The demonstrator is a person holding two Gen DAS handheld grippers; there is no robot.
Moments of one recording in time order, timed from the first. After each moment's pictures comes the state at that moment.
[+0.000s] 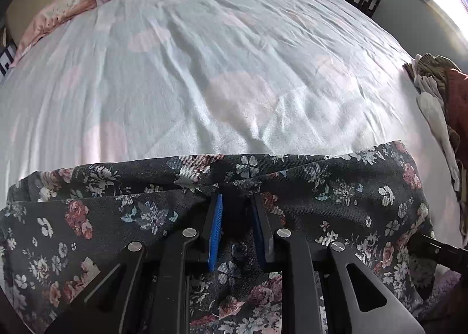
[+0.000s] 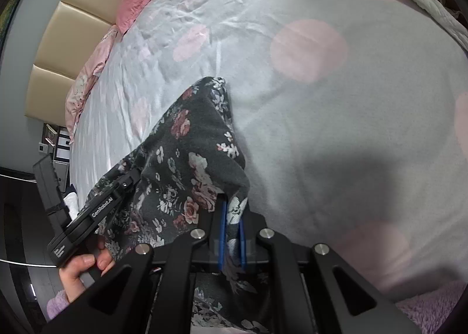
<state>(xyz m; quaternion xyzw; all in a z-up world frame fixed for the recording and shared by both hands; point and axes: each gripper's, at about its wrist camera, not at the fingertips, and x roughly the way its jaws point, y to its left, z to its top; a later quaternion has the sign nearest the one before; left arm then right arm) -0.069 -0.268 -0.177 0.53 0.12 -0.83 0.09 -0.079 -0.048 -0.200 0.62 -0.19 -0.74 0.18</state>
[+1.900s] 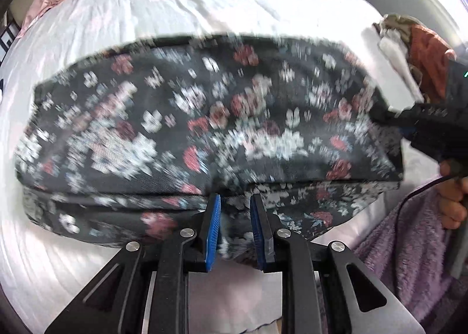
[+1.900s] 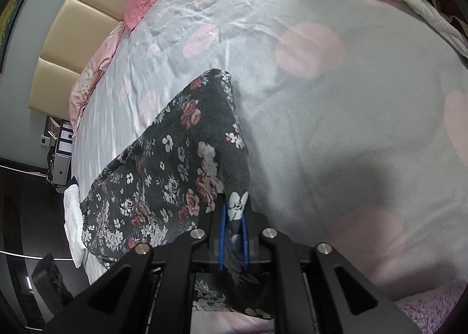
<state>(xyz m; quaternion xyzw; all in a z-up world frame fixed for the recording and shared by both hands) 0.064 -0.270 -0.167 0.59 0.14 -0.79 0.06 -0.067 -0.044 -0.191 0.62 -0.18 -0.74 0.20</state>
